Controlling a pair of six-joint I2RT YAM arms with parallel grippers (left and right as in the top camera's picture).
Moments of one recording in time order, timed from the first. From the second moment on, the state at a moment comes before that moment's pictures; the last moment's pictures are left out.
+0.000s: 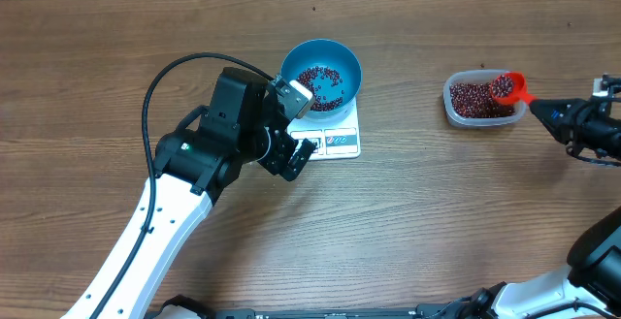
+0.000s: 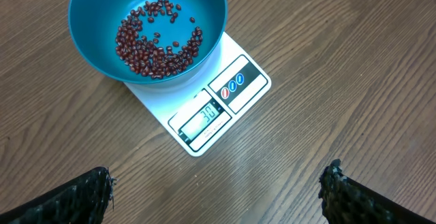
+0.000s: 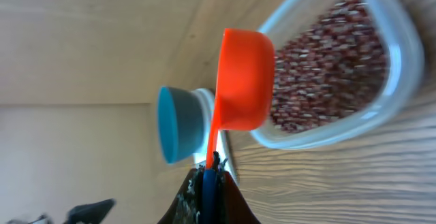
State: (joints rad) left arm -0.42 1.33 1.22 -0.80 0.21 0.21; right arm -0.72 1.80 1.34 -0.98 -1.14 -0.07
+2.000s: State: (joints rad) left arm -0.42 1.33 1.22 -0.80 0.21 0.21; right arm 0.24 1.81 1.52 -0.69 -0.66 0.35
